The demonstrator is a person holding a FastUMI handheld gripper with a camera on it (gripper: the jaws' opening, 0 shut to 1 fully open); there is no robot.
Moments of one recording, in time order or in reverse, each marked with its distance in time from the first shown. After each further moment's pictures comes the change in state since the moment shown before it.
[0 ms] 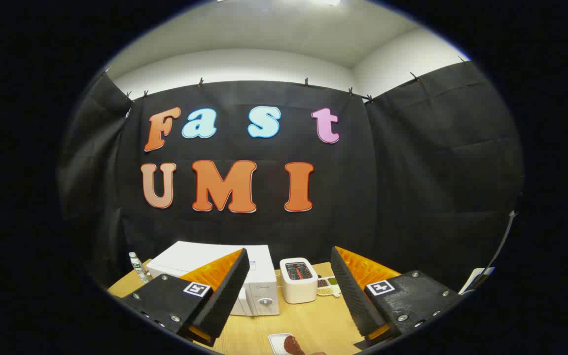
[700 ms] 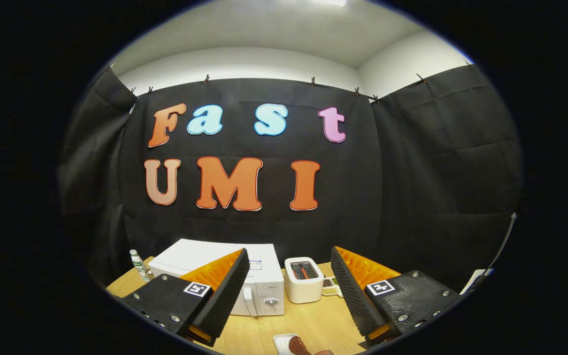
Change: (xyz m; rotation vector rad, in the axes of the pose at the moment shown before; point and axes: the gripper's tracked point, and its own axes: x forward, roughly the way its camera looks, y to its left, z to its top) arm 0.004 0.016 -0.005 -0.026 0.000 -0.004
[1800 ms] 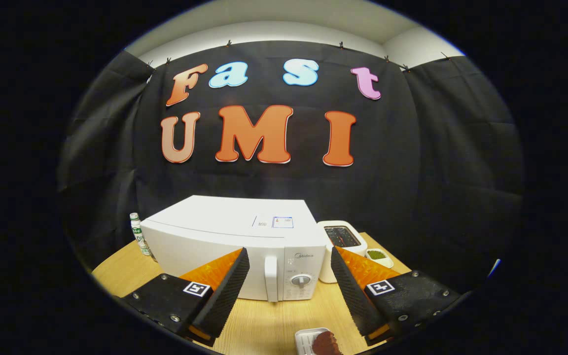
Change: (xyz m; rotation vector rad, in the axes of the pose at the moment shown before) arm 0.078 0.075 -0.167 -0.033 0.204 0.155
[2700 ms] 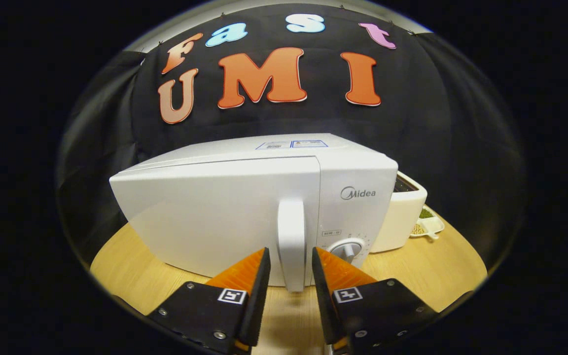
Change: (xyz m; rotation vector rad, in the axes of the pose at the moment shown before) arm 0.087 0.035 -0.118 0.066 0.250 0.103
